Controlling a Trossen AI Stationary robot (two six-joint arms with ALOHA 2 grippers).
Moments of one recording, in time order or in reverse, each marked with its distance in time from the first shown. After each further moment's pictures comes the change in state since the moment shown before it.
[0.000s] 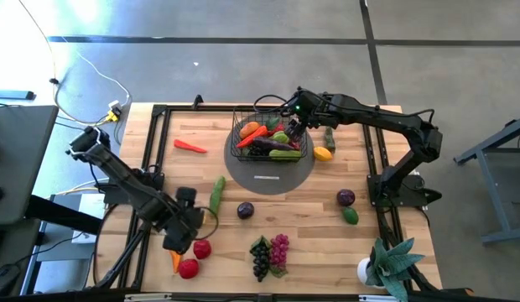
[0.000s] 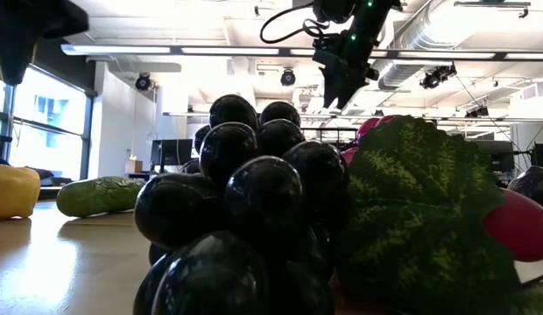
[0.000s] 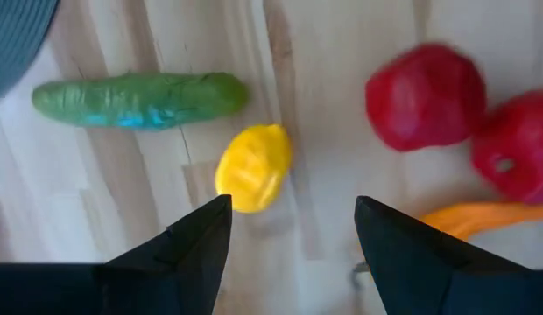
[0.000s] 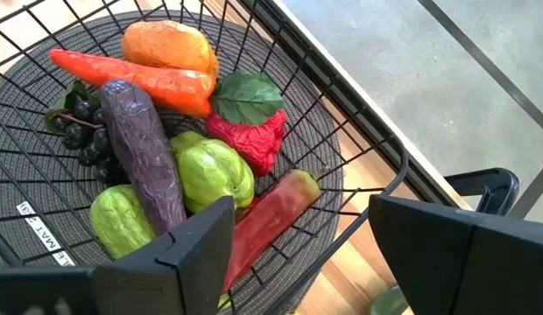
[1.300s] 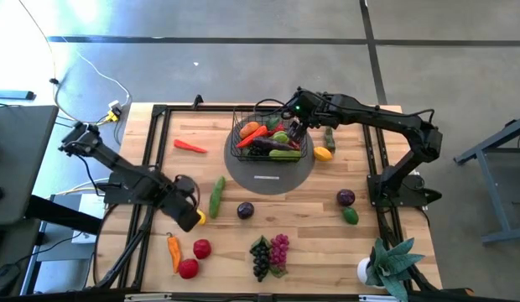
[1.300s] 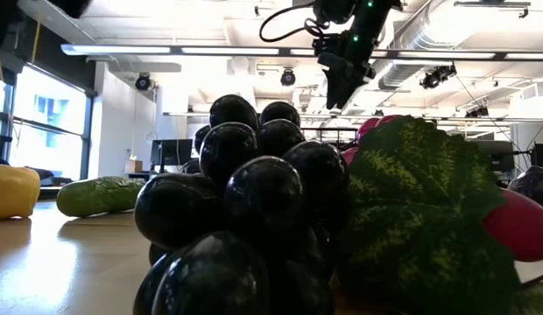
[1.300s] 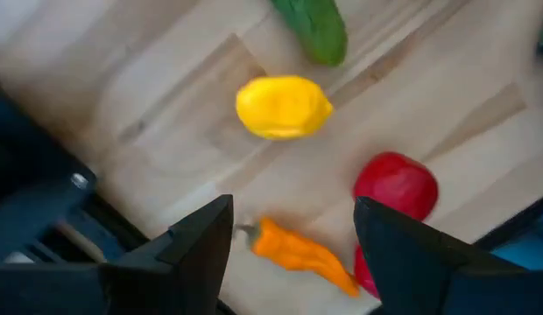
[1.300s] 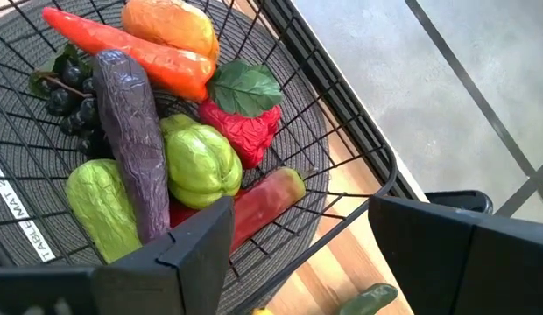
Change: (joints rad) left arm 0.116 -0.152 0.001 -0.122 0.139 -0.986; right arm 0.000 0.000 0.000 -0.006 0.011 -0.142
